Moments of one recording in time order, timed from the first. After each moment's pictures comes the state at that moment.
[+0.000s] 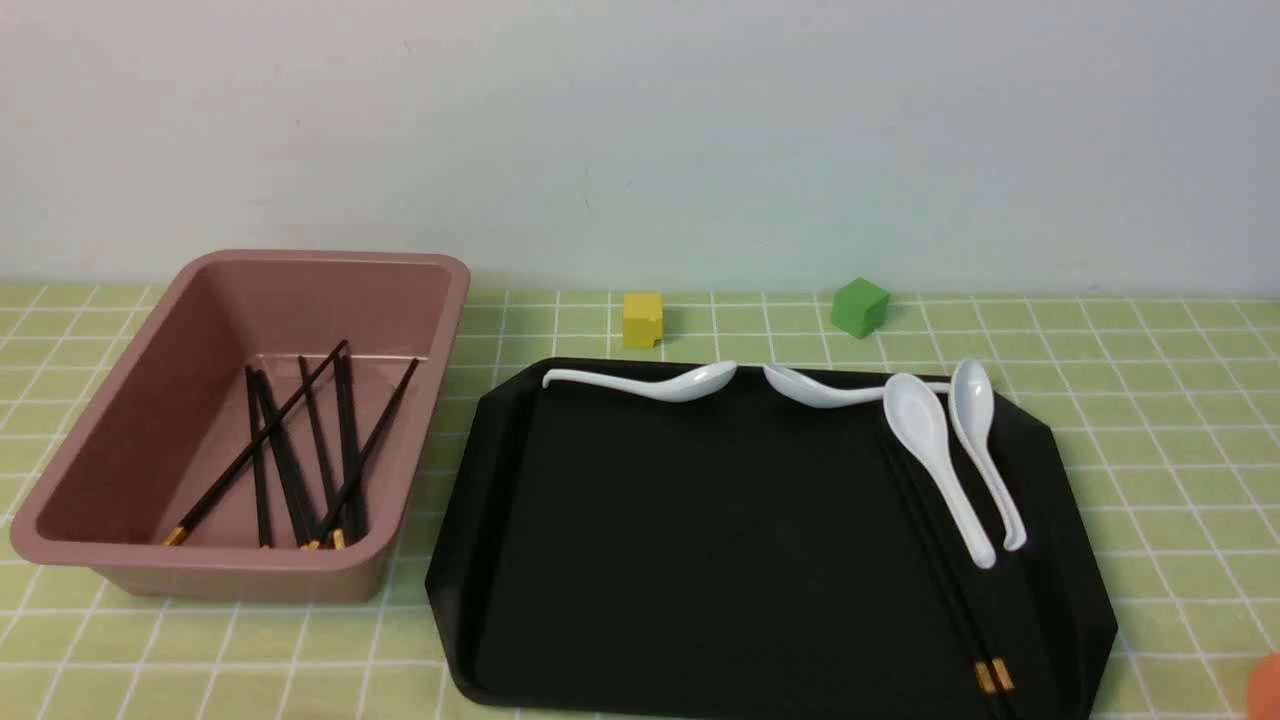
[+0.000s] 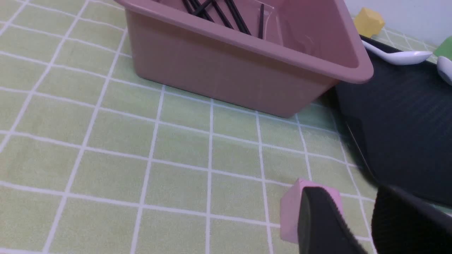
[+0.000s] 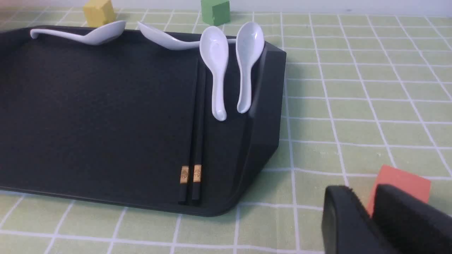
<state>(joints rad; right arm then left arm) 0.08 -0.01 0.02 0.03 0.36 0.04 -0.14 -0.01 0.03 -0.04 0.40 -0.36</state>
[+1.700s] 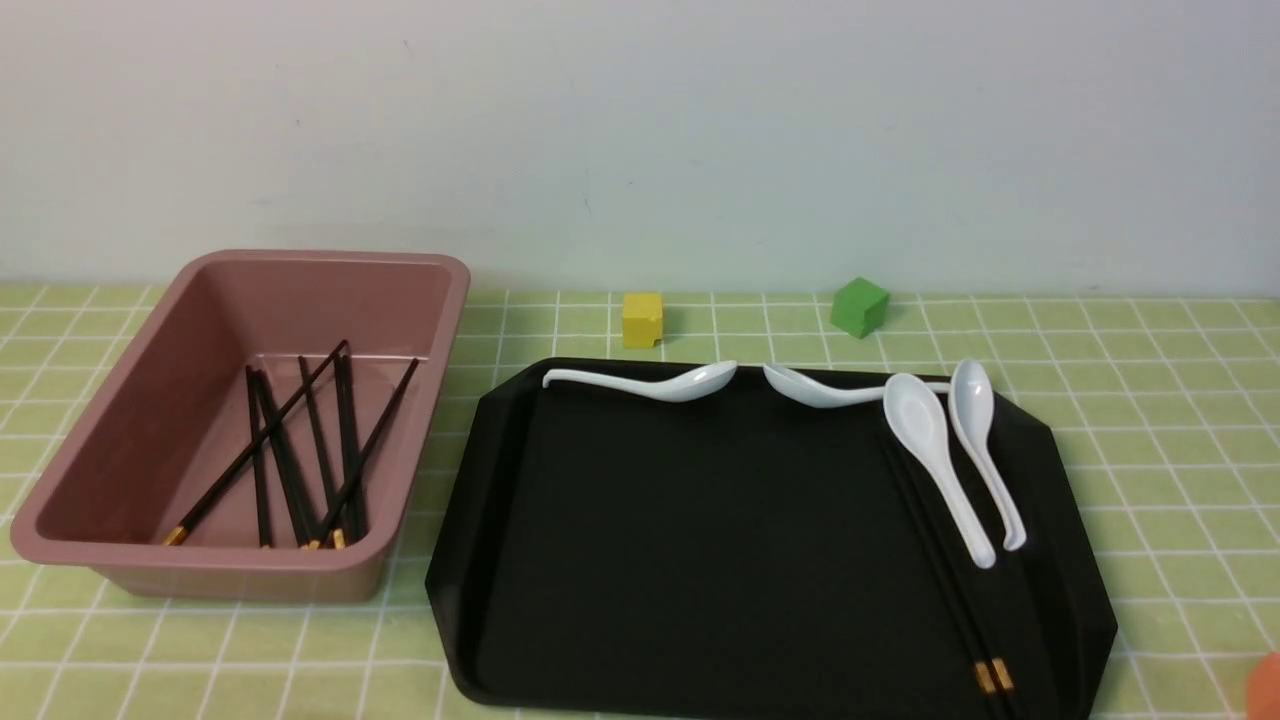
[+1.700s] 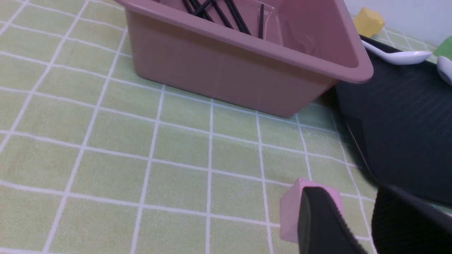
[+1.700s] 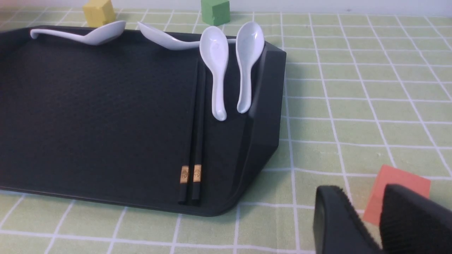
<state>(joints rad) 0.08 -0.01 0.02 0.03 0.36 0.04 -0.14 -0.01 0.03 -0.04 0.40 -0.36</state>
